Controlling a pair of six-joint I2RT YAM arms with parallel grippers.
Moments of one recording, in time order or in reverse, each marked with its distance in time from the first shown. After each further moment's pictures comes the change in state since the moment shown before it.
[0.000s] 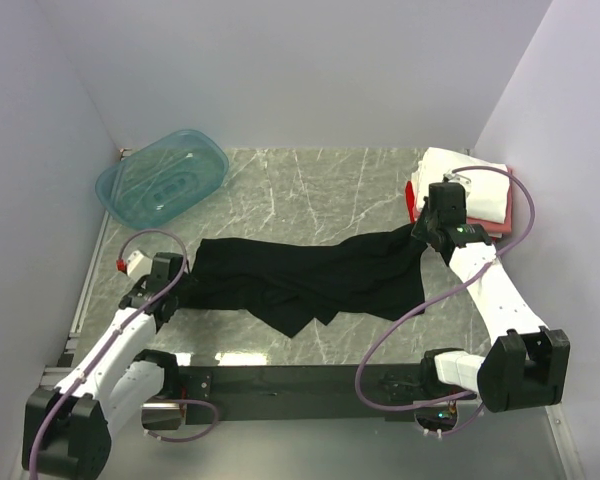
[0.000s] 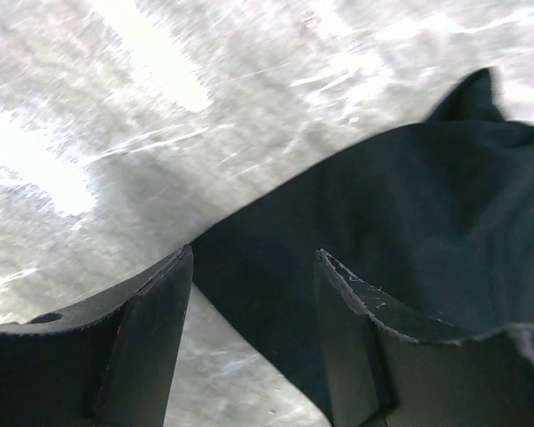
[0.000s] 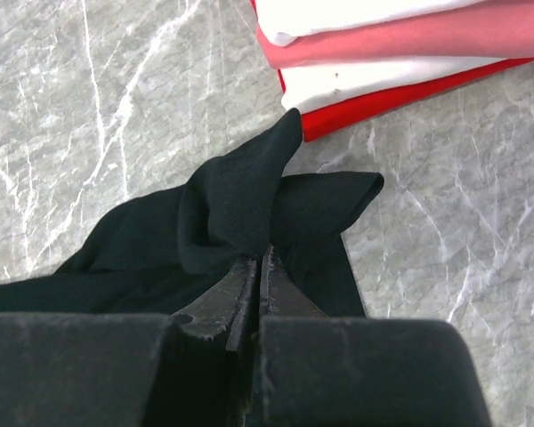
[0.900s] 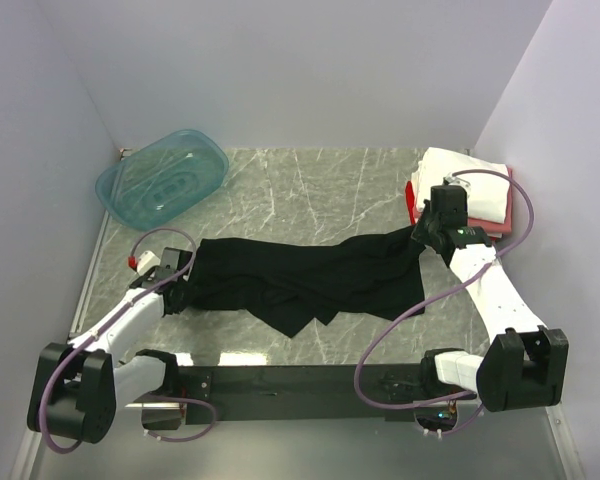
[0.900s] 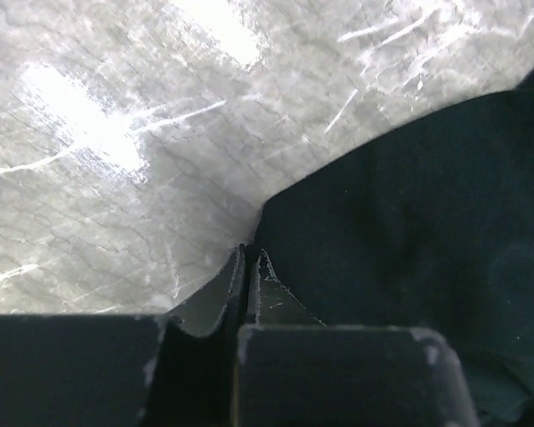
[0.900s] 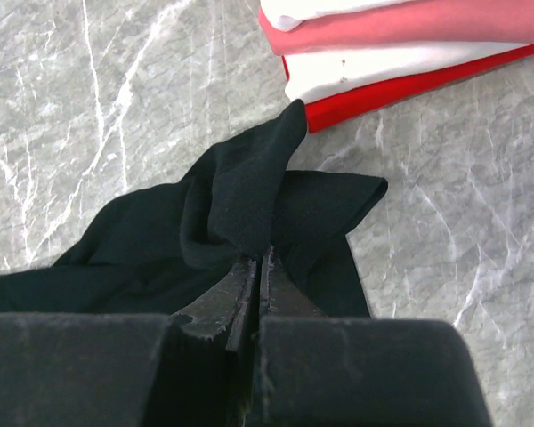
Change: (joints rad) left arm 0.001 0.223 0.040 -0.011 0.038 0.023; right arm -0.022 0.000 -0.030 0.021 -0.049 -0.004
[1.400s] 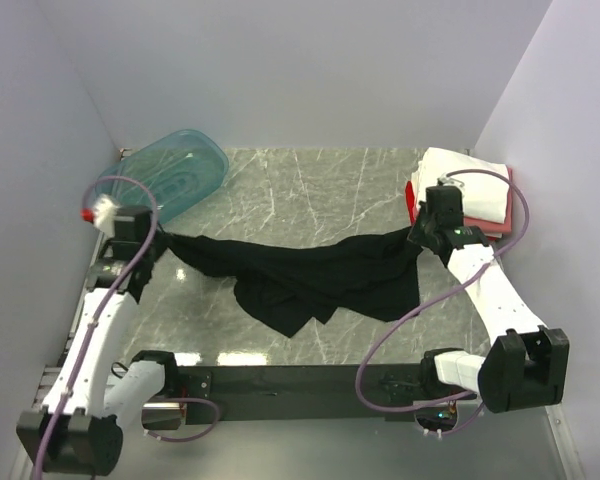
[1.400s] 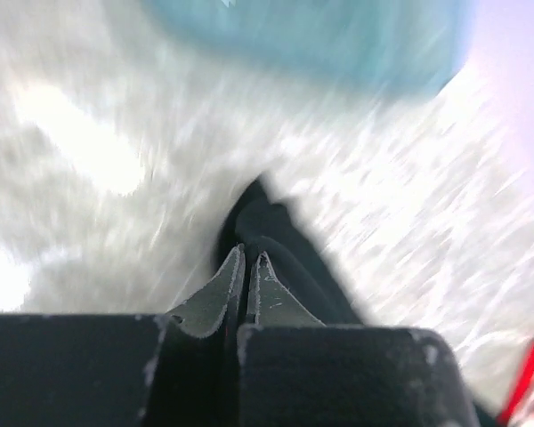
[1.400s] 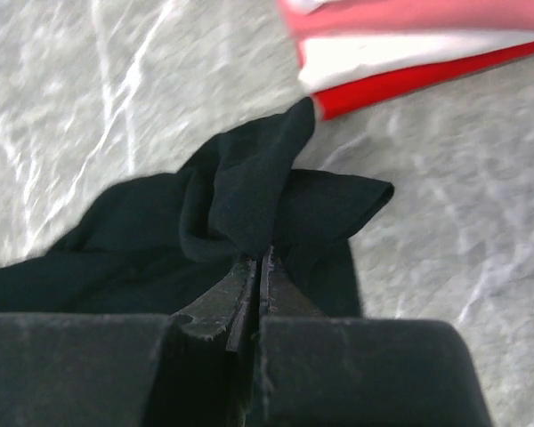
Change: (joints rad) left arm 0.085 -0.169 0.348 -0.097 0.027 0.135; right arm 0.019 0.000 0.005 -0.019 -0.013 -0.003
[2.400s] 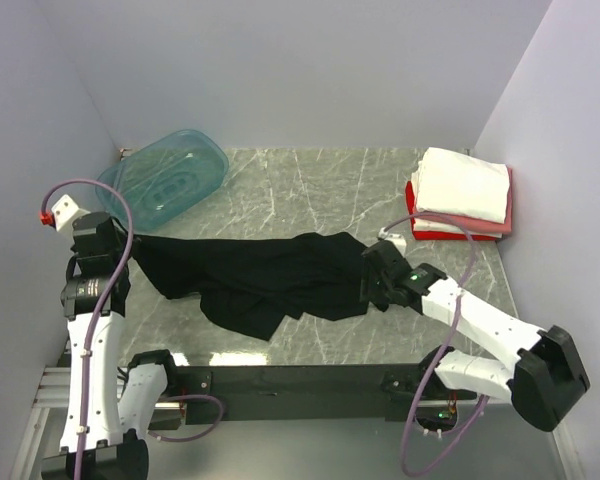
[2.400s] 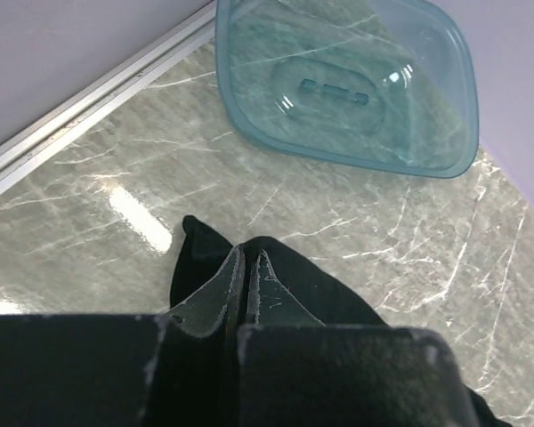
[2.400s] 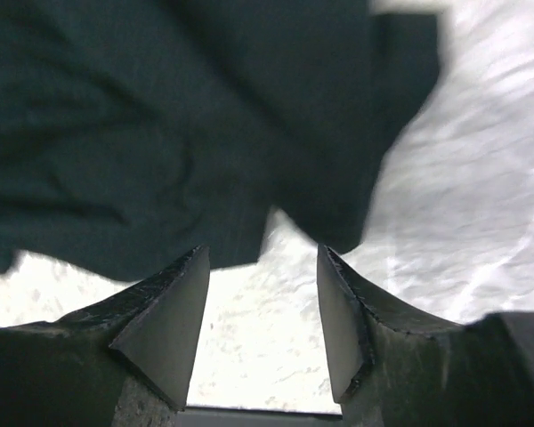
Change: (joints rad) left arm 0.268 -0.151 0.119 -0.040 0.016 0.283; right arm 0.540 -0.119 -0.258 -0.133 0.095 0.239
